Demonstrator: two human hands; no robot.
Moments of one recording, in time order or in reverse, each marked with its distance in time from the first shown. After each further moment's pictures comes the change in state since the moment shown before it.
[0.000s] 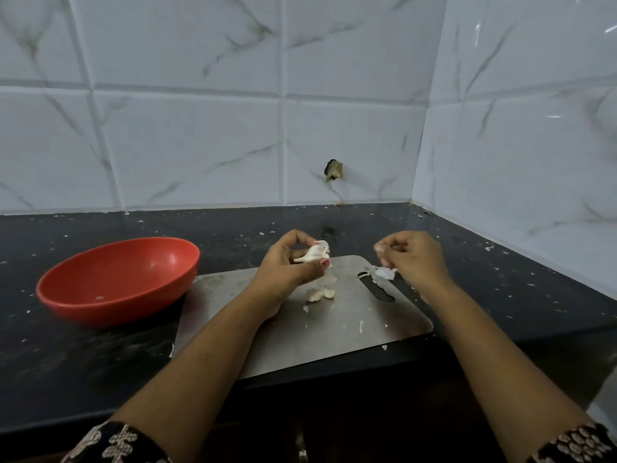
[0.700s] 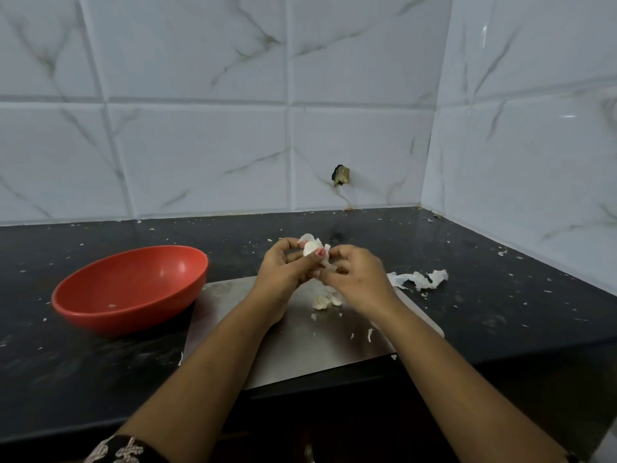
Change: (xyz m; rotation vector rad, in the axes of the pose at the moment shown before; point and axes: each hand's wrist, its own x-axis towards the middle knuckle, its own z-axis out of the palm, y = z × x) left_hand 0.003 0.002 -0.003 -0.210 0.126 0.013; right_hand -0.037 -0.045 0.061 0.066 -0.279 -0.050
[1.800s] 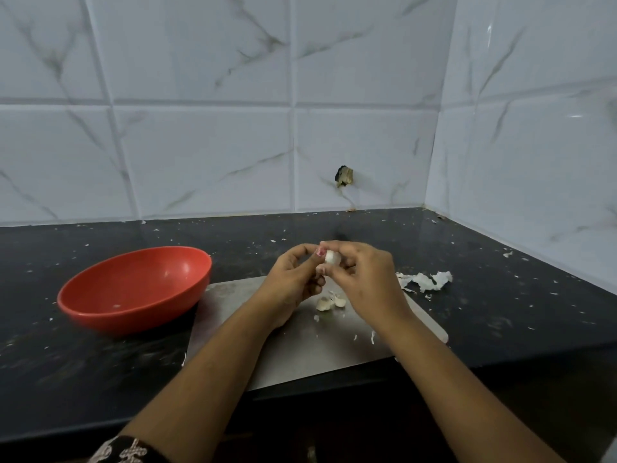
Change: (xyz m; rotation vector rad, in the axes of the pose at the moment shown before) left_hand -0.005 0.002 0.003 0.075 -0.145 -0.078; right_hand -0.006 -0.001 -0.003 -0.168 0.180 -0.362
